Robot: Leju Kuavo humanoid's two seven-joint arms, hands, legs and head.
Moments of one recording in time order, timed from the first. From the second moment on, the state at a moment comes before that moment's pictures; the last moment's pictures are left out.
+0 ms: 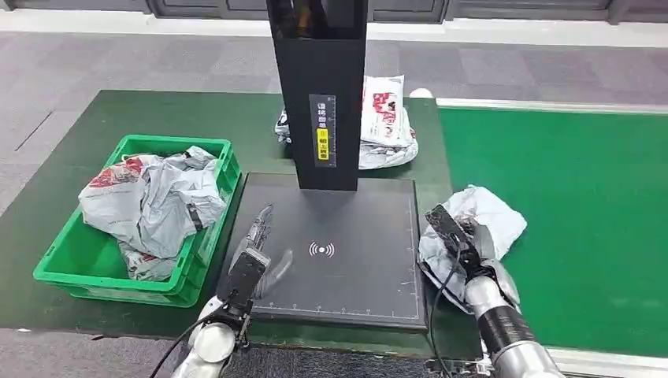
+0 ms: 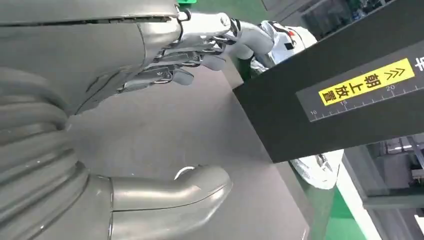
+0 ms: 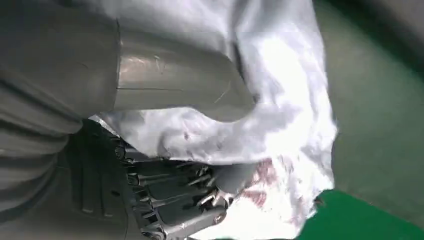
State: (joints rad) left arm -0.07 -0.18 -0.15 -1.36 -0.35 0.08 -0.23; right arm -0.47 0.04 0.18 -0.69 0.86 -0.02 0.07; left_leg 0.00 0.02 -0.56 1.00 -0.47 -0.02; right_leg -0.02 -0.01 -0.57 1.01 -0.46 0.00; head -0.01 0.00
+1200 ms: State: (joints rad) left arm -0.07 -0.16 -0.15 -1.35 -0.34 0.14 -0.28; right arm -0.44 0.19 0.30 -1.04 -0.21 0.34 -0.17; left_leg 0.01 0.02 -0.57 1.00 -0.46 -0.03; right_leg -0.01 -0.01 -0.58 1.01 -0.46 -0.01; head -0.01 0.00
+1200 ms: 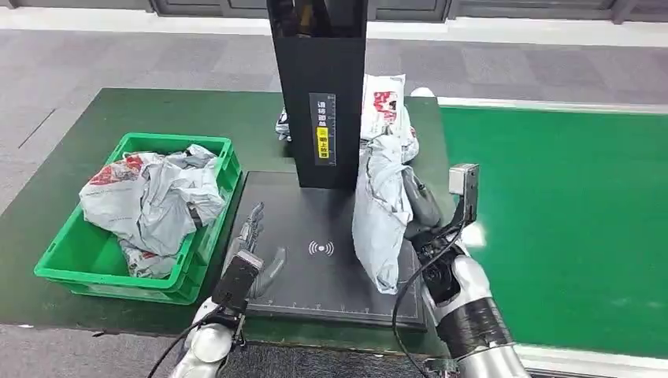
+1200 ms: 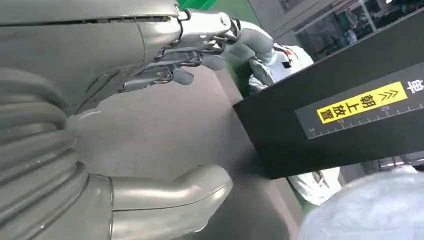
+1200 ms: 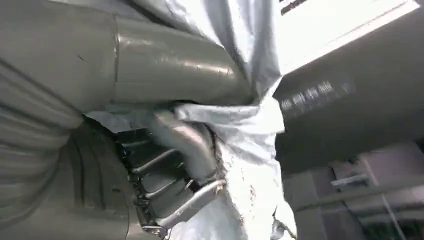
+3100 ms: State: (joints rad) left arm -0.04 -0.17 -0.19 -1.40 -0.99 0.27 -0.13; right arm -0.27 0.11 0.32 -1.45 -0.13 0.35 -0.32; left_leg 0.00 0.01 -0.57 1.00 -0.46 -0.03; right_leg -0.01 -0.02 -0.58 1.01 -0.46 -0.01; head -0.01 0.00
